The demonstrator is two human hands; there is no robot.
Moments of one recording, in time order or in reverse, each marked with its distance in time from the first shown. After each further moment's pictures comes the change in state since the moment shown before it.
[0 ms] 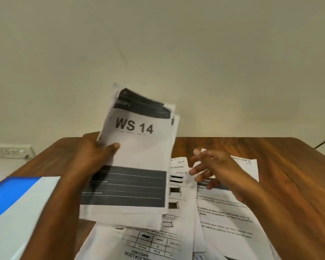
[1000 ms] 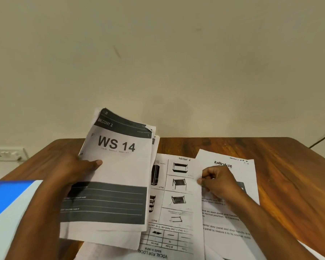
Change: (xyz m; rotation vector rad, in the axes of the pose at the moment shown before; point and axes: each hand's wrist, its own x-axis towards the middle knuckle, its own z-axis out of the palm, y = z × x) left_hand 0.023 -0.032 -0.016 0.168 -0.032 -0.180; right_hand 0.040 0.078 0.005 -0.125 0.215 0.105
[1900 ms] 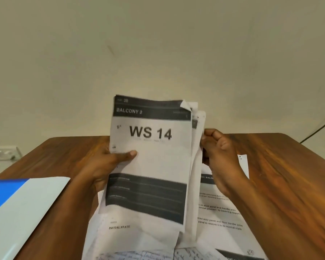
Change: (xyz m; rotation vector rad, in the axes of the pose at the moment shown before) left_hand -0.009 0.015 0.054 -0.650 -0.361 0.130; right_hand -0.046 -0.081 -0.015 0.564 0.076 -0.320
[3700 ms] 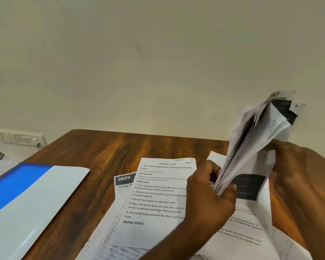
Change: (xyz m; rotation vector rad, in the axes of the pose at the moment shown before) left_hand -0.061 -0.058 0.167 0.226 0.016 0.469; right_hand 0.027 -0.021 -0.067 -0.089 0.387 0.119
